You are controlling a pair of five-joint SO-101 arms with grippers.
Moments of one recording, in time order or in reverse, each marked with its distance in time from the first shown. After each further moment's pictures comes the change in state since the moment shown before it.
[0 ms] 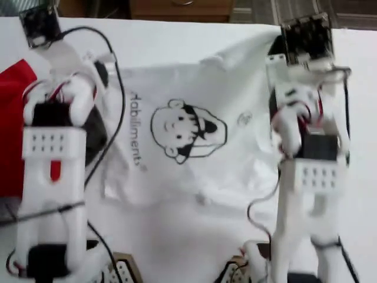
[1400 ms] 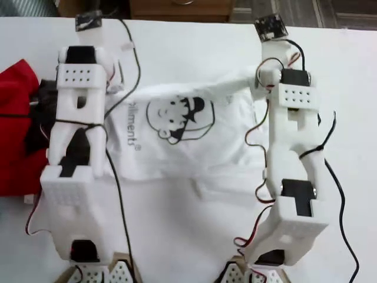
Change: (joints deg) left arm 1.2 49.5 -46.7 37.6 -4.0; right arm 1.1 43.6 -24.1 27.3 0.0
